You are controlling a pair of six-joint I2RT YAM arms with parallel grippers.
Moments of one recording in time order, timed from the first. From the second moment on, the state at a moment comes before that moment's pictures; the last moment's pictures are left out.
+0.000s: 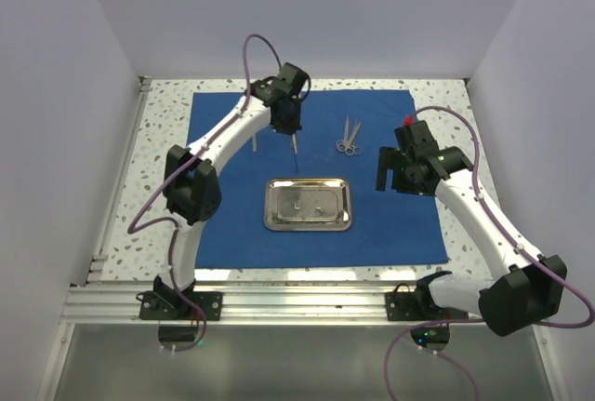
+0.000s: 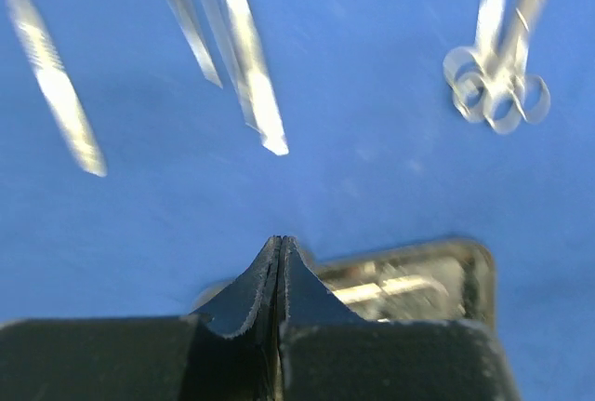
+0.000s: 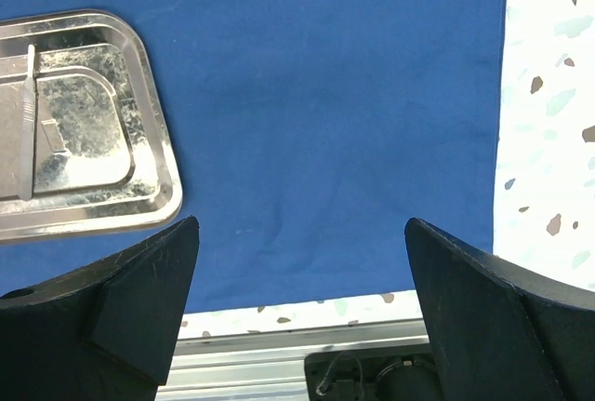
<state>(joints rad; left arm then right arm) -0.60 2.15 2.05 -0.92 -0.15 -0.46 0.33 1.22 1.12 -0.98 0.23 0.42</state>
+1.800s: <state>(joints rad) -0.48 2.03 1.70 -0.71 -0.16 -0.41 0.33 1.18 1.08 -1.02 0.24 0.41</state>
